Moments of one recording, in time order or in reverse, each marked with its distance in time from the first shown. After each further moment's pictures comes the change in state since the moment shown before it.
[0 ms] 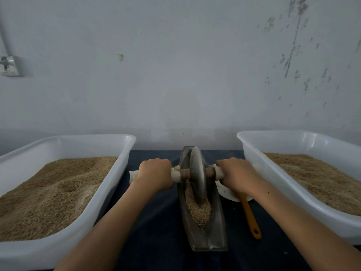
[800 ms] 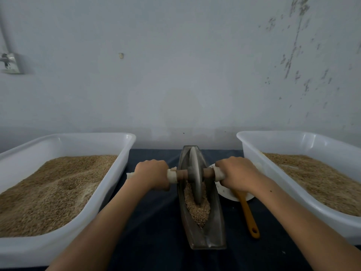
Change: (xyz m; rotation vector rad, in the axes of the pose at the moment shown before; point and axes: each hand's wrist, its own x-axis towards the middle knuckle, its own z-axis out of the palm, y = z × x) left_hand 0.002 -0.010 0.004 -0.061 -0.110 0.001; right_hand -0.006 -0.001 -0.012 -0.054 -0.035 -0.076
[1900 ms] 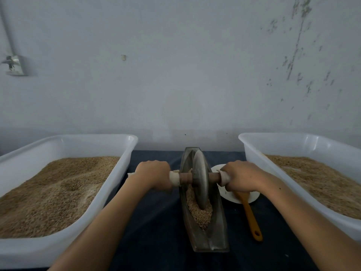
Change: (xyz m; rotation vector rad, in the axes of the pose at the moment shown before) left_hand -0.001 -0.001 -0.008 0.019 -0.048 0.019; right_hand 0.007 0.012 0.000 0.082 -0.234 0.014
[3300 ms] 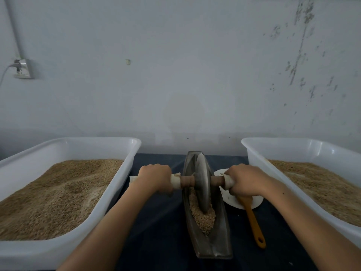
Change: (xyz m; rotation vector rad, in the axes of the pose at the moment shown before) left_hand -0.003 -0.001 -0.002 -0.020 -0.020 -0.035; right_hand 0.001 0.002 -0.002 -0.015 0.023 0.039
